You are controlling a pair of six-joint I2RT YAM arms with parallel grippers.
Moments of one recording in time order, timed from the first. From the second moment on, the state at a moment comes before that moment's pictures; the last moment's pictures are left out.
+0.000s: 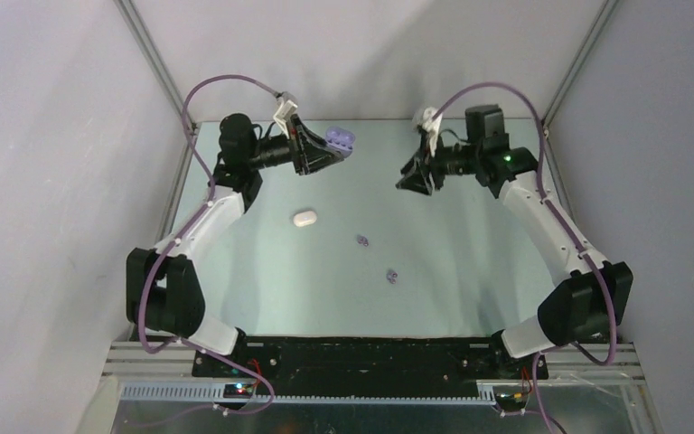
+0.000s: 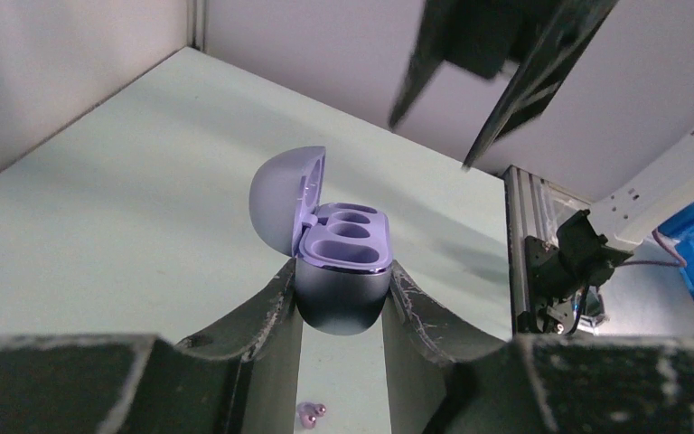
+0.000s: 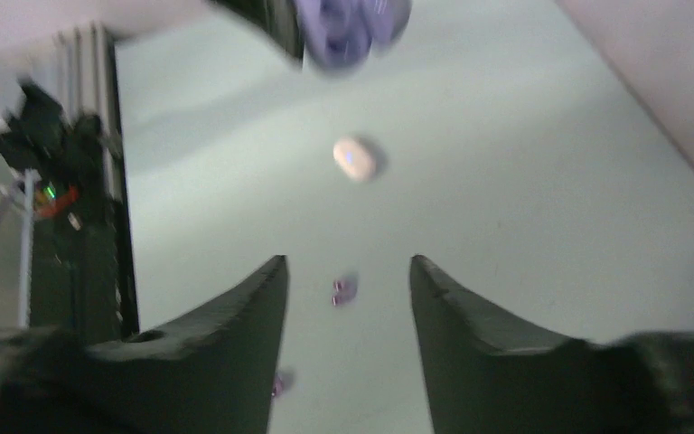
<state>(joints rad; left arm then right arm) -0.23 1.51 1.19 0.38 1.07 -0.36 0.30 1.48 1.49 -0.55 -0.92 -0.40</state>
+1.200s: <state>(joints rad) -0.14 1.24 0.91 0.36 0.84 -0.44 0.67 2.05 1.58 -1.24 -0.61 -1.52</state>
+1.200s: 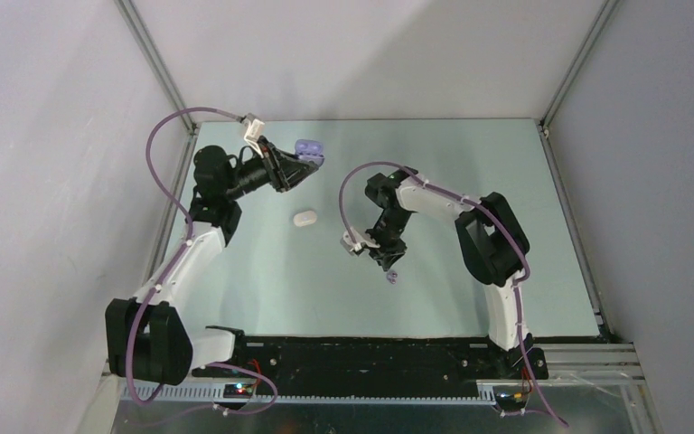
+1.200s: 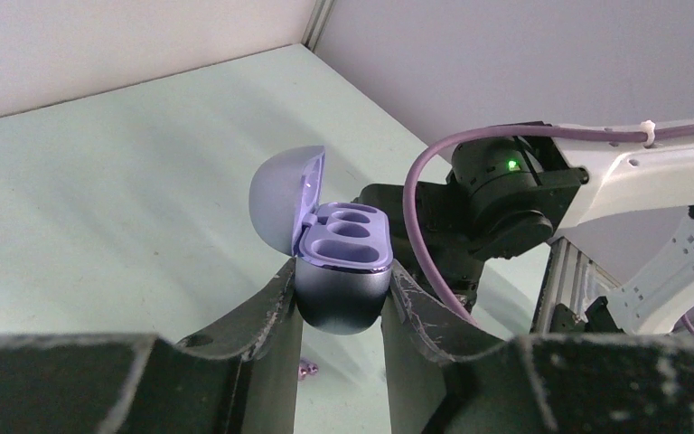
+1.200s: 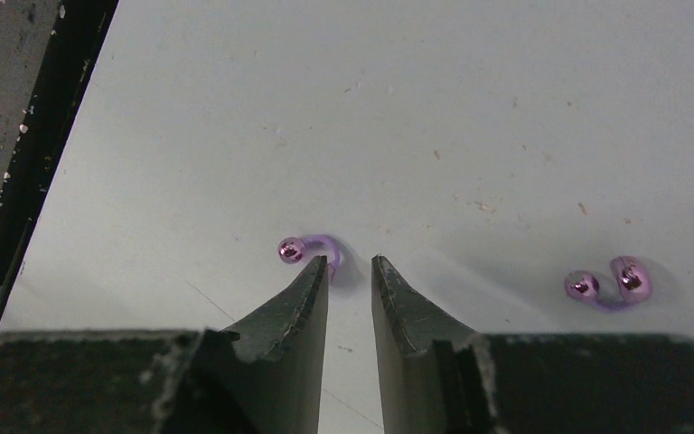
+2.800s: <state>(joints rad) -0.13 1.24 0.90 0.31 0.82 -0.40 0.64 1.79 1.16 -0.85 -0.49 -1.42</state>
